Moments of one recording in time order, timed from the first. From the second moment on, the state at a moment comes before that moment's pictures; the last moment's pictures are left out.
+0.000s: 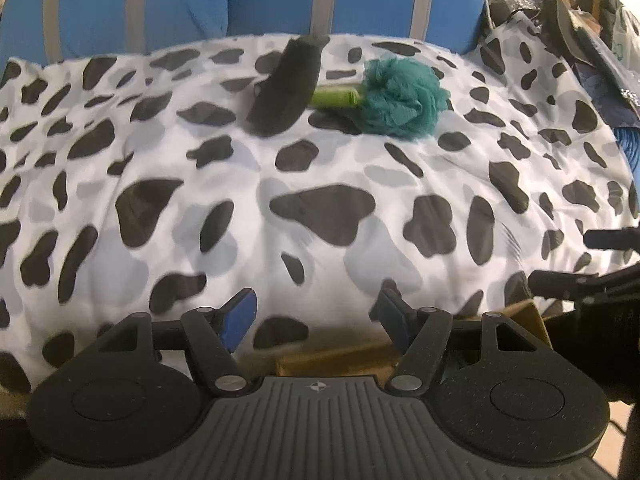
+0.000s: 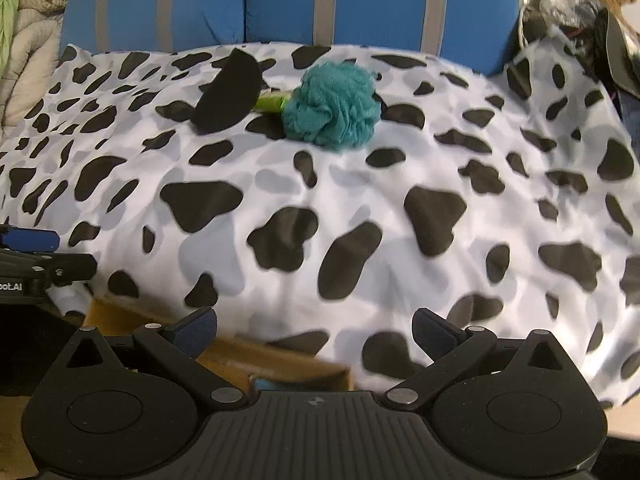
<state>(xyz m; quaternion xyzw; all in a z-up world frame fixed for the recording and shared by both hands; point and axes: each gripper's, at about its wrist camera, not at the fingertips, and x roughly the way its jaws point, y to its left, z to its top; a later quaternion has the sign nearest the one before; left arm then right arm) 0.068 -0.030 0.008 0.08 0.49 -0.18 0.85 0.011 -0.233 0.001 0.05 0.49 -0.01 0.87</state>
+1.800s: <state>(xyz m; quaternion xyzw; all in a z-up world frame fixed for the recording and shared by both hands) 0.267 -0.075 -0.038 0.16 0.34 -0.27 0.89 0.162 -0.316 -0.017 0.05 0.44 -0.02 0.90</state>
